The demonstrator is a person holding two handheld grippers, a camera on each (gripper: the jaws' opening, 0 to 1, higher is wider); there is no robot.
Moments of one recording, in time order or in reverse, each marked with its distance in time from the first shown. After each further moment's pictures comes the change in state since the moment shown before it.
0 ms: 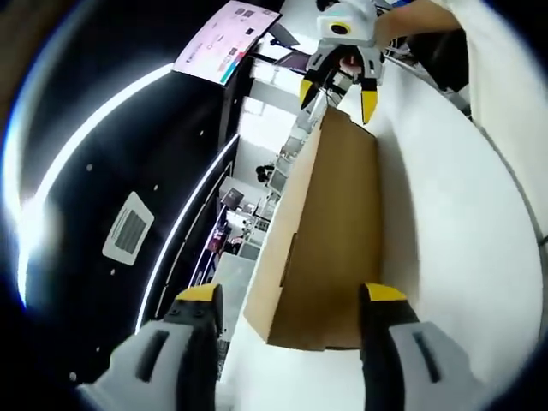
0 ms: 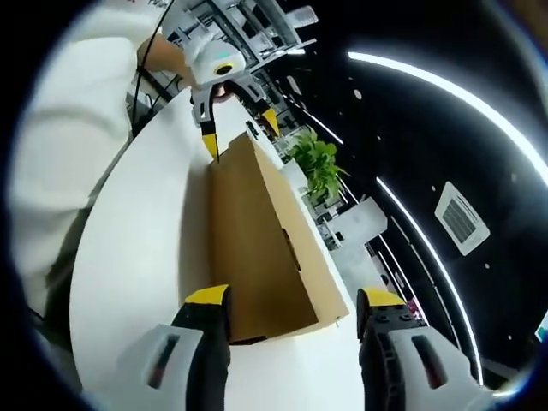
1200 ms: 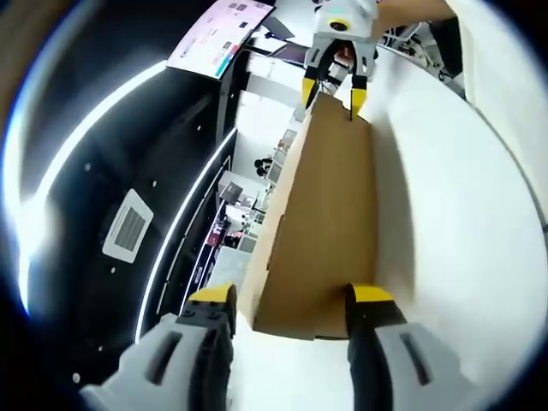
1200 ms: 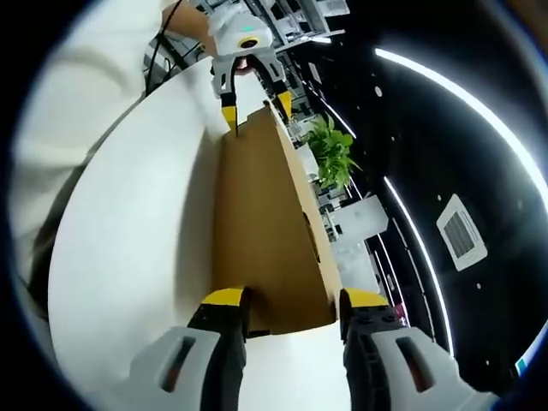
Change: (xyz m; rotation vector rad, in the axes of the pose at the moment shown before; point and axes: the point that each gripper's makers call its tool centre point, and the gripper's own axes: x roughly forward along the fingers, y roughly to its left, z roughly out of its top) left arm -0.005 -0.008 -0.008 -0.016 0.005 -0.024; right arm 0.010 0.008 -0.002 -0.134 0.068 0.022
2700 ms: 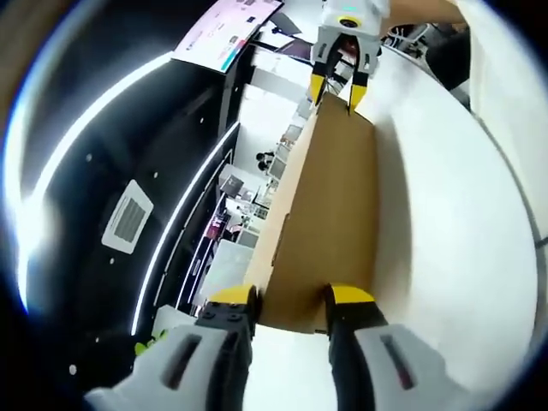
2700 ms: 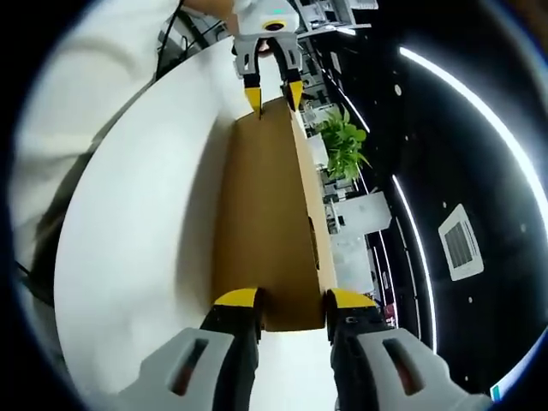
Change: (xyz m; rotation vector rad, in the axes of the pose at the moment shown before) left arm -0.007 0.002 0.001 -0.035 0.026 0.003; right arm -0.005 -0.002 0.001 -0.094 0.075 0.029
